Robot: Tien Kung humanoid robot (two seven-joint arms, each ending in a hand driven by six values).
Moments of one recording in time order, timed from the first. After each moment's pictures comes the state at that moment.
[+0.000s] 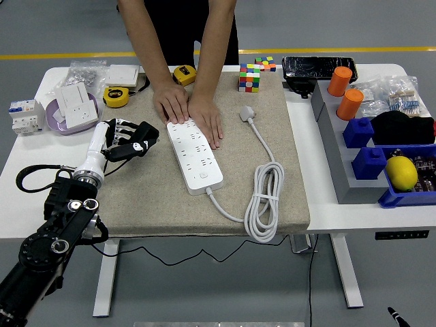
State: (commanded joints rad) left arm -0.38 0.03 -1.28 -0.92 1.48 0.28 -0.03; right arm 0.12 -0.08 1.54 0.18 -1.49 0.00 -0.04
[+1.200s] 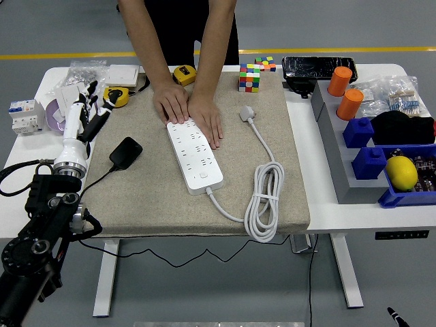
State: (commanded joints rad) left arm -0.29 0.00 -1.45 -1.16 1.26 0.23 -0.28; right arm 0.12 -0.08 1.54 0.18 -1.50 0.00 -0.04
